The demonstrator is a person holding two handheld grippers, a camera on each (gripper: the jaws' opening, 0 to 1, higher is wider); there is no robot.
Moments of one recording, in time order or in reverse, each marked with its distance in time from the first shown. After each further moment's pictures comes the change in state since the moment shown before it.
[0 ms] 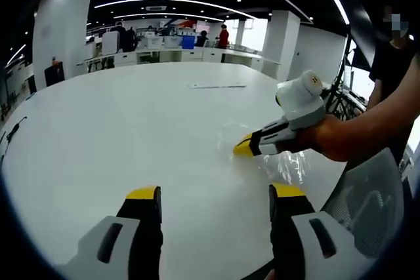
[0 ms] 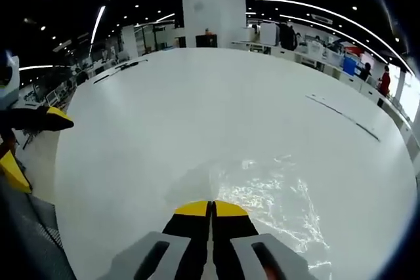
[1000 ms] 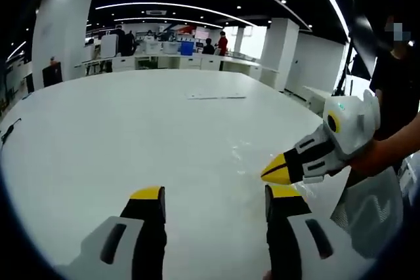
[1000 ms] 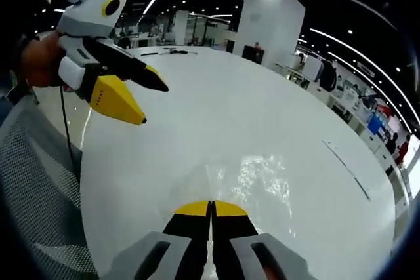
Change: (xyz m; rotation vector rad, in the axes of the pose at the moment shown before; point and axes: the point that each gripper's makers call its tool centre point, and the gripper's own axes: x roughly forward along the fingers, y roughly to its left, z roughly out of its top) left arm 0.032 0.005 0.033 -0.026 -0.053 -0.026; right arm -0.057 0.033 -0.006 -0.357 -0.038 0.091
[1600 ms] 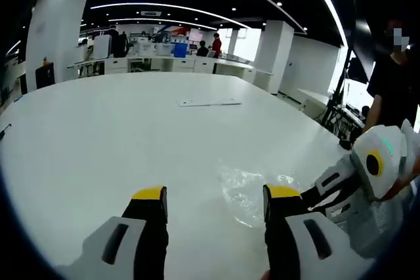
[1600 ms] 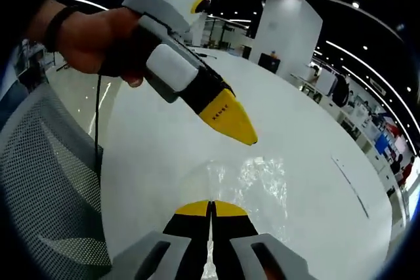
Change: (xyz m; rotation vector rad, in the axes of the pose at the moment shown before) left arm 0.041 -0.009 0.029 -0.002 -0.007 -0.051; right arm -0.011 0.034 0.015 -0.110 -0.015 0.054
